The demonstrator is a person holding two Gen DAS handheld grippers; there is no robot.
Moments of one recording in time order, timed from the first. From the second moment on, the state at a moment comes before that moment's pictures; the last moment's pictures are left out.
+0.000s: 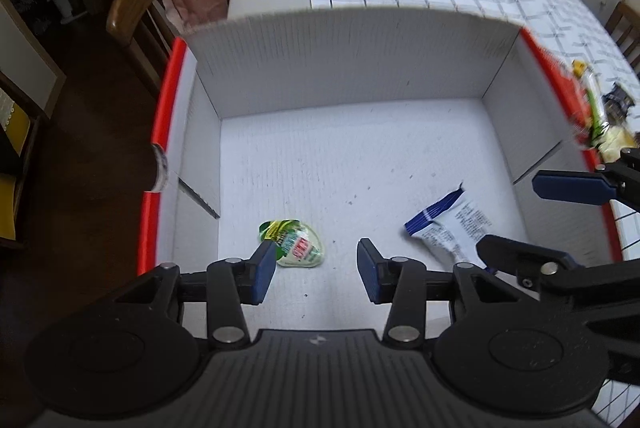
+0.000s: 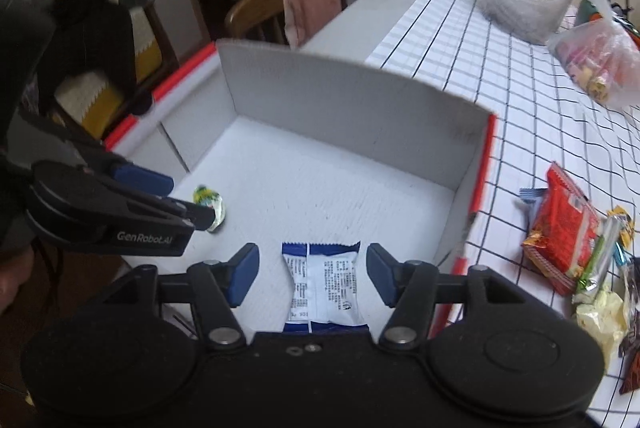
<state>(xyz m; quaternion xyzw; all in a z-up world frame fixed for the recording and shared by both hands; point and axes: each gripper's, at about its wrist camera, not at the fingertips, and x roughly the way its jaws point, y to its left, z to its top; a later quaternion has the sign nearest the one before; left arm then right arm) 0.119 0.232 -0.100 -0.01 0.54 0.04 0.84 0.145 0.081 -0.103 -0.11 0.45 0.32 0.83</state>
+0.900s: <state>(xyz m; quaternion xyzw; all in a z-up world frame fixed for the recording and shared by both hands) 0.082 0.123 -0.013 0.00 0.40 -0.03 0.92 0.099 -0.064 -0.029 -0.01 0.36 0.25 0.90</state>
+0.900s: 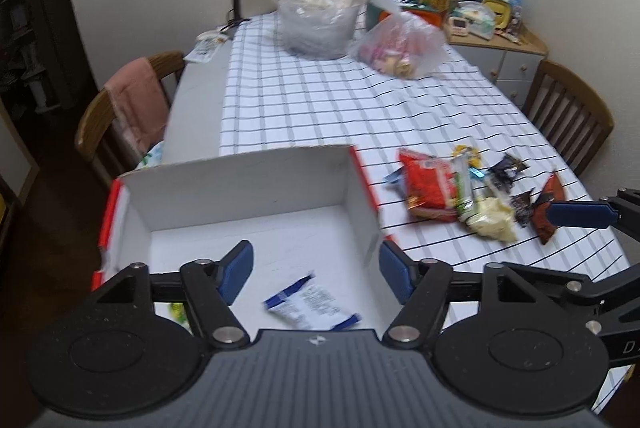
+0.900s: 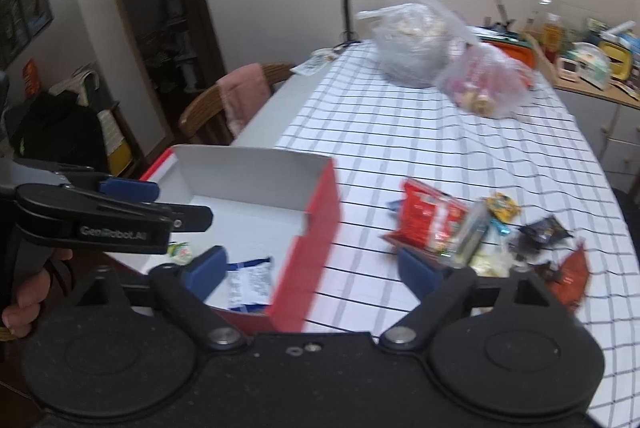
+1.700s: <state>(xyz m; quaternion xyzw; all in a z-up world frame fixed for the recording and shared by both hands) 0.166 -0.039 -0.056 -0.02 0.41 -0.06 0.91 0.176 -0.246 -0.081 -0.01 0.40 0.13 0.91</state>
